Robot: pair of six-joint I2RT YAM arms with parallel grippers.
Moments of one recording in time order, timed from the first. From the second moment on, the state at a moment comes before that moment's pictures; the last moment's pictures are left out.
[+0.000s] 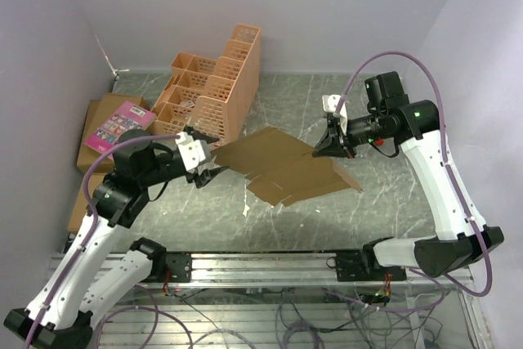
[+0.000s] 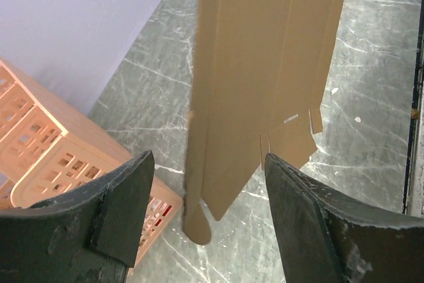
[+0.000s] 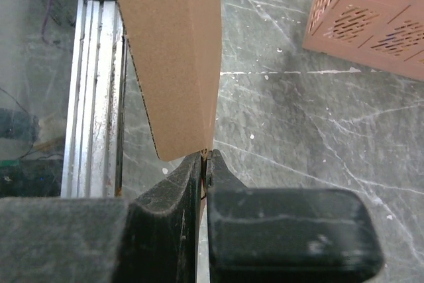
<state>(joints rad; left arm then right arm) -0.43 0.74 0.90 -0.35 0.69 0.48 0.31 1.32 1.59 -1.31 -0.97 -0.99</state>
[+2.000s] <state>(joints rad) -0.33 0.83 0.87 -0.28 0.91 0.41 0.20 1.32 1.70 -1.29 -0.92 -0.95</state>
